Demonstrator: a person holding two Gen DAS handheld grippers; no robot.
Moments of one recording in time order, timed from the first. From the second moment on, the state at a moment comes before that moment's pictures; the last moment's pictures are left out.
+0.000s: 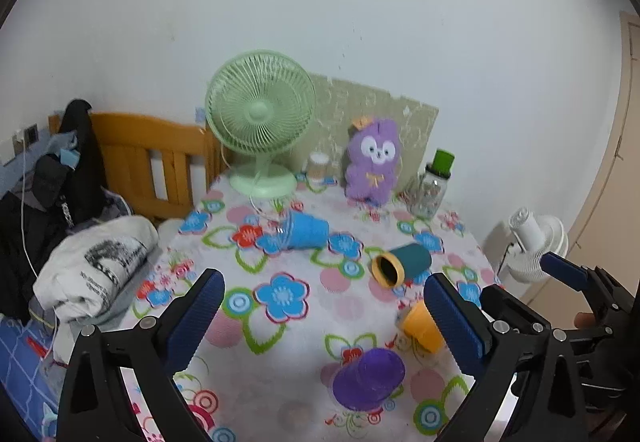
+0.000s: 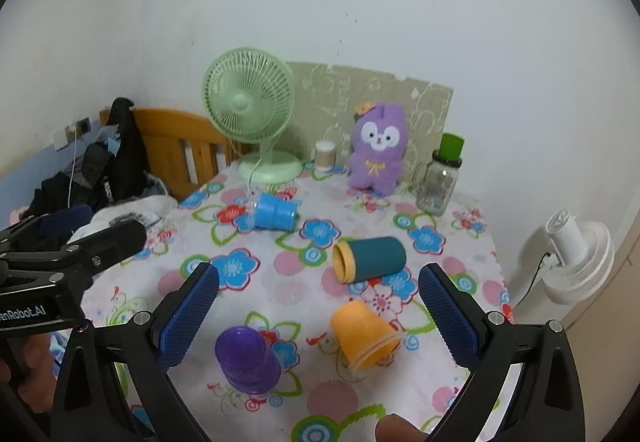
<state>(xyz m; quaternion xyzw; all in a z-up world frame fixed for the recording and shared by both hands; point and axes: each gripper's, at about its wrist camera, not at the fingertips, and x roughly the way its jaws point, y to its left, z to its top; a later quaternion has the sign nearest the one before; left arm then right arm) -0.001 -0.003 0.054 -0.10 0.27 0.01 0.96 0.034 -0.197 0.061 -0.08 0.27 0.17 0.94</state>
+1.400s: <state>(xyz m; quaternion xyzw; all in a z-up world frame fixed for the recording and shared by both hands) -0.022 -0.002 0.071 -0.08 0.21 0.06 0.97 0.014 -0.196 0.085 -0.08 0.24 0.15 0.96</state>
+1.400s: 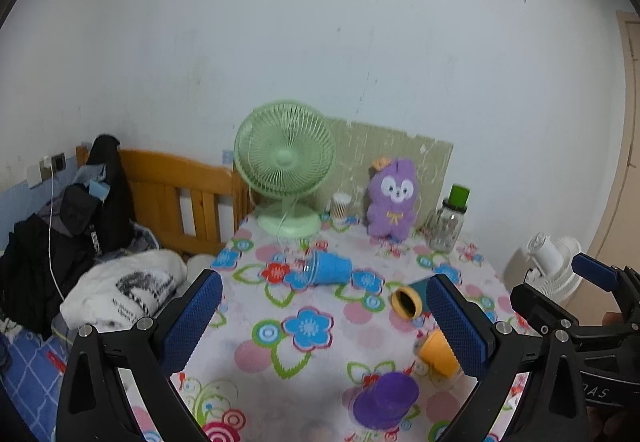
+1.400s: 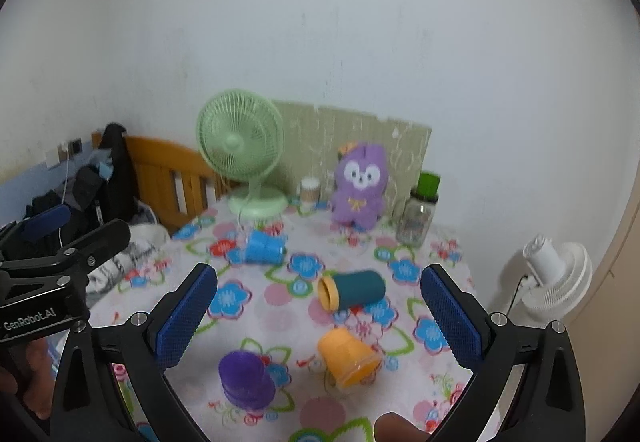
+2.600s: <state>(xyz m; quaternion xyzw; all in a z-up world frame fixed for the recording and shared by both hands) -0.019 0.004 0.063 -0.08 0.23 0.06 0.97 0.015 -0.191 0.081 -0.09 0.25 0.15 0.95</state>
